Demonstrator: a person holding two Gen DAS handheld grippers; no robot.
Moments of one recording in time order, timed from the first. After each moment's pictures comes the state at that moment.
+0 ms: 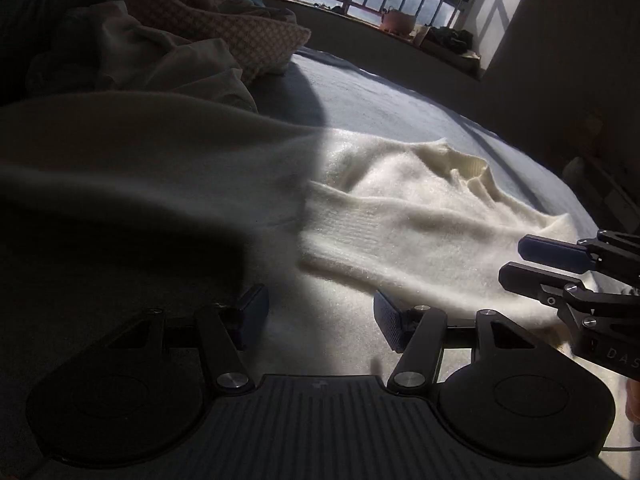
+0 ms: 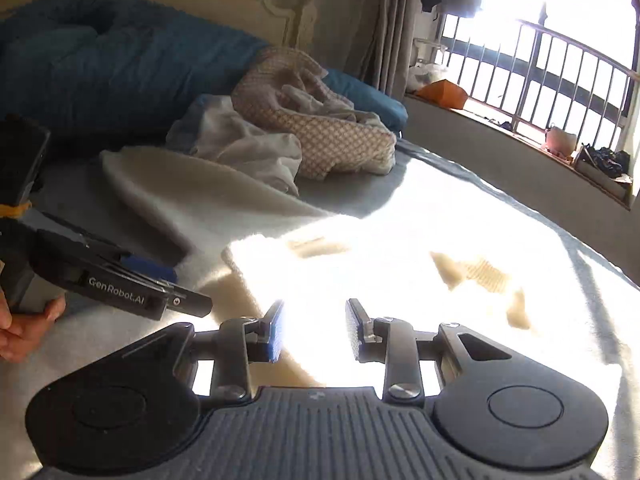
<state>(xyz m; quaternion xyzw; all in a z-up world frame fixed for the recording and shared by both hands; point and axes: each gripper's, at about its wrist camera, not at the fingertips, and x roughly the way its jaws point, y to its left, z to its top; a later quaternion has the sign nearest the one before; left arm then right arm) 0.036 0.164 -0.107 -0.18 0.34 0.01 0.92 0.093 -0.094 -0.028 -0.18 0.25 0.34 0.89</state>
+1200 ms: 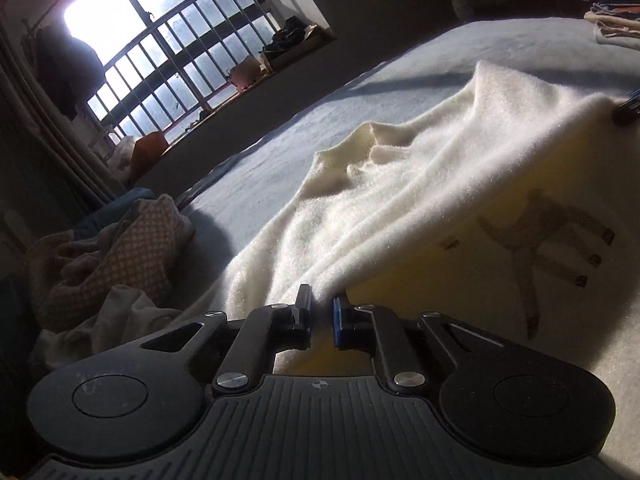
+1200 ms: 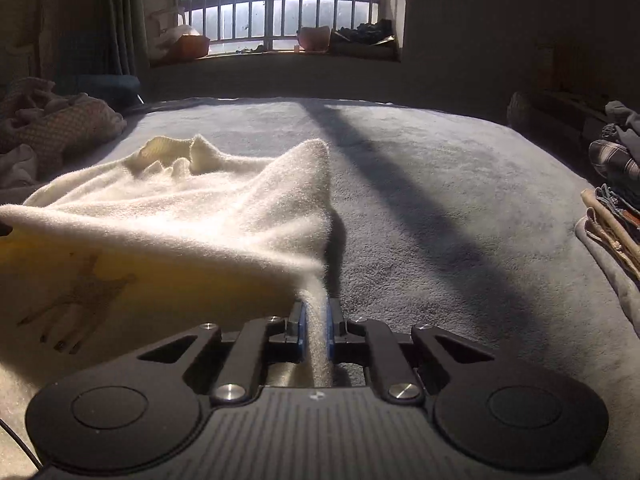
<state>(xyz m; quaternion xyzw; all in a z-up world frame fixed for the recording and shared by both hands) 0.077 0.018 -0.101 0.30 0.27 -0.05 0.91 0.086 -0.297 -0.083 -0.02 0.32 0.03 0.95</state>
